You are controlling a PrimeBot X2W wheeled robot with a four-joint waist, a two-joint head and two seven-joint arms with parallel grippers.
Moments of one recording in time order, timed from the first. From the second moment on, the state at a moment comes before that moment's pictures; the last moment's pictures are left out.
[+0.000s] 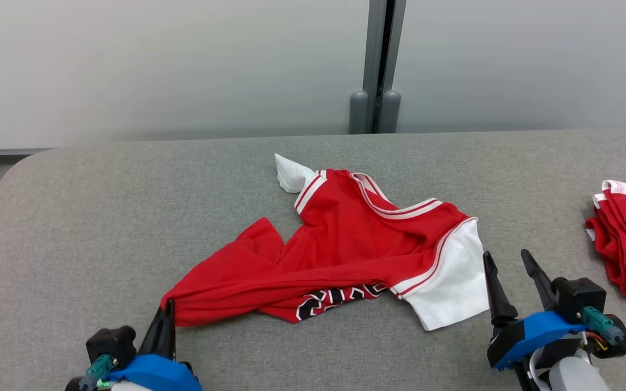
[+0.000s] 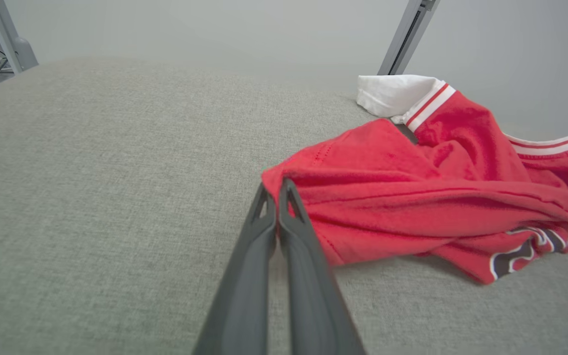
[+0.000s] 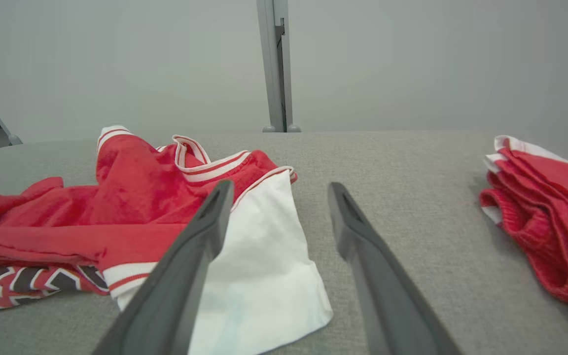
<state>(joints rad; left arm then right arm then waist) -0.16 0.12 -0.17 0.66 -0.38 -0.09 -0.26 -0.23 -0.06 -0.04 0.55 0.10 0.13 -0.26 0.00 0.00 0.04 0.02</state>
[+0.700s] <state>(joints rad) -0.02 0.05 -0.02 0.48 -0.20 -0.02 -0.26 -0.18 -0.05 0.01 0.47 0.10 0.13 -0.26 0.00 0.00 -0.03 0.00</state>
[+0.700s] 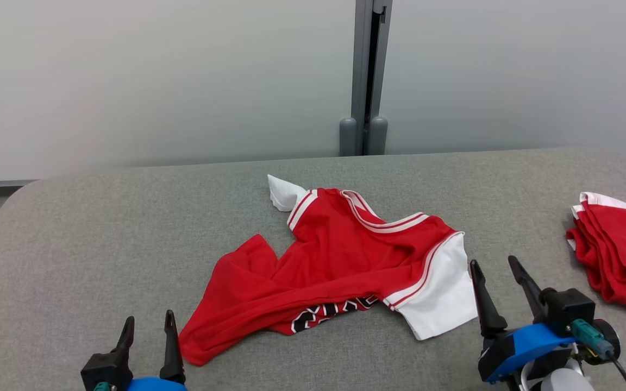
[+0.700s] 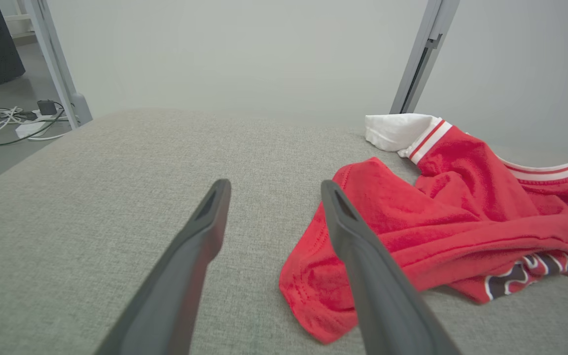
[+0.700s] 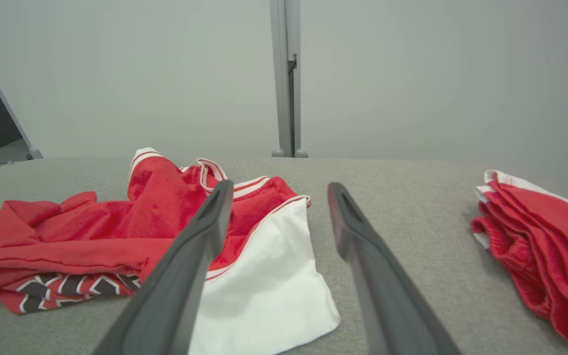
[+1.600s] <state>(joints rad) -0.12 0.05 -0.10 0.71 -0.31 -0.03 -0.26 -0.19 -0.05 0.03 0.51 0.06 0.13 -0.26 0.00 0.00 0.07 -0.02</state>
